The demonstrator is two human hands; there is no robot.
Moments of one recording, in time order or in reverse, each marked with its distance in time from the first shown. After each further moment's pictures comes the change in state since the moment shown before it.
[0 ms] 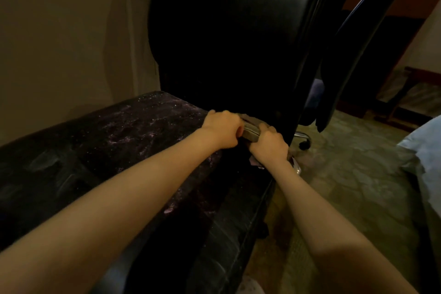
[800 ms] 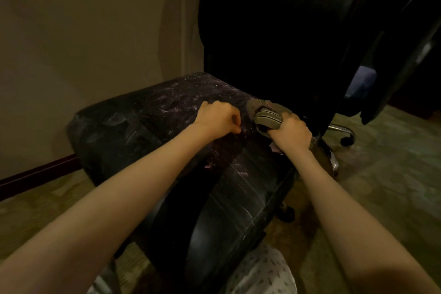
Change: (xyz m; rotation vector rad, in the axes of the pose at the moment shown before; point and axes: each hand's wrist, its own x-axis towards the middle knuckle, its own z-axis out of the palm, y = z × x) left_hand -0.085 -0.038 0.001 -0.164 0.008 -0.223; right_hand -0.033 -0.022 0.004 -0.016 0.021 -0.082
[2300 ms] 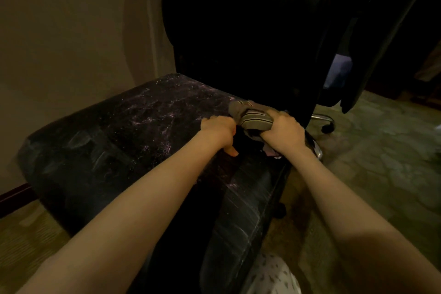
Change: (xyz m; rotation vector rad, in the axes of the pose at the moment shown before) left_hand 0.033 0.040 0.018 0.148 -0.377 -0.107; right_hand 0.009 0.019 -0.006 0.023 -0.047 -0.082
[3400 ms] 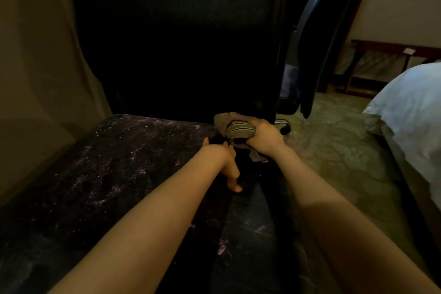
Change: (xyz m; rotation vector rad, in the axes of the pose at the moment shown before) left_hand 0.074 0.001 -0.015 0.321 -0.311 0.325; right_hand 0.074 0.007 0.013 0.061 -0.058 0.231
